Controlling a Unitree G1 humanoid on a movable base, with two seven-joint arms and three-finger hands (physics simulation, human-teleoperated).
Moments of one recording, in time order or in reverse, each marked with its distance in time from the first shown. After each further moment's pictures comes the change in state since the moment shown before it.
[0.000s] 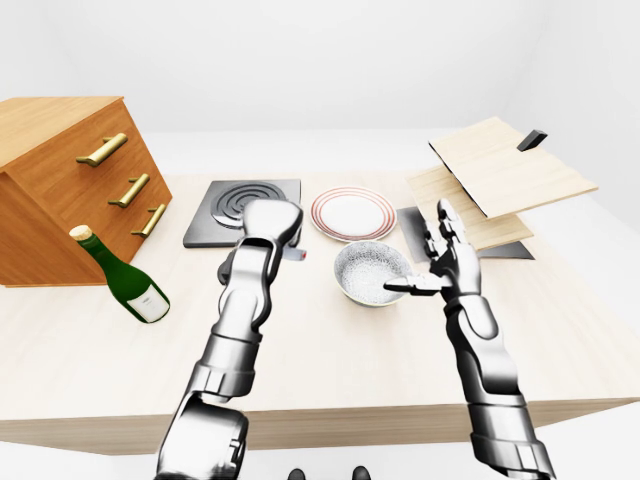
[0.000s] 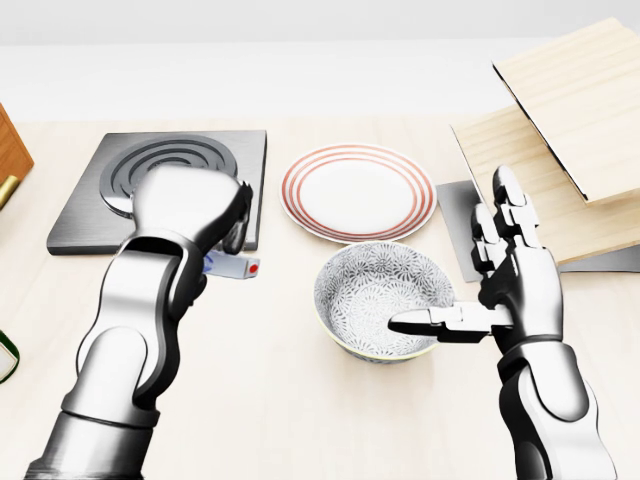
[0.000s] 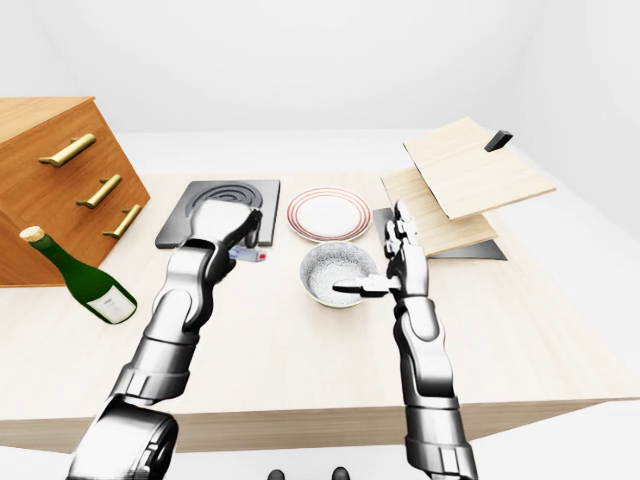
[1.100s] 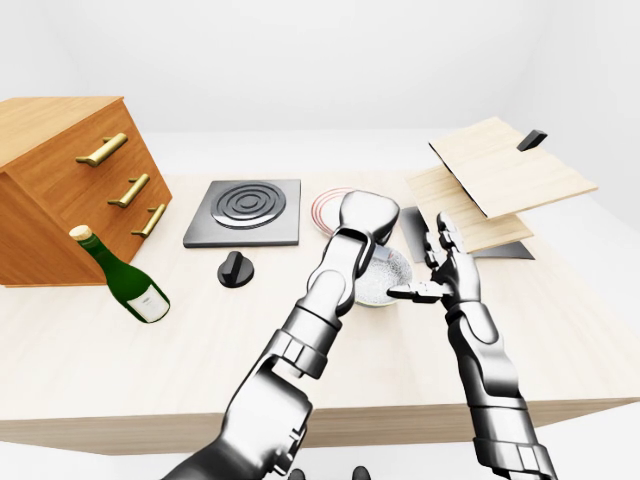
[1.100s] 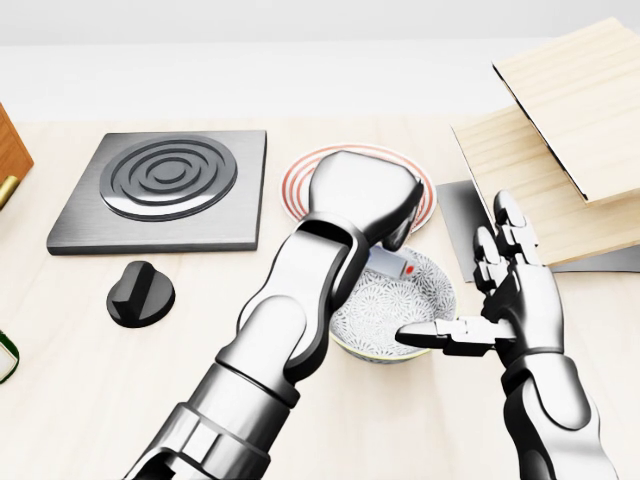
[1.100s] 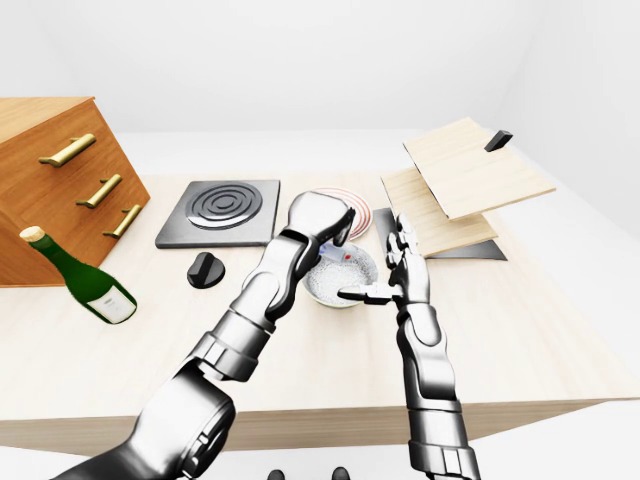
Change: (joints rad) left arm -0.272 -0.299 -0.127 0.380 -0.028 0.000 0.179; right arm 0.020 -0.011 -0.018 0.069 0.025 0.000 0.015
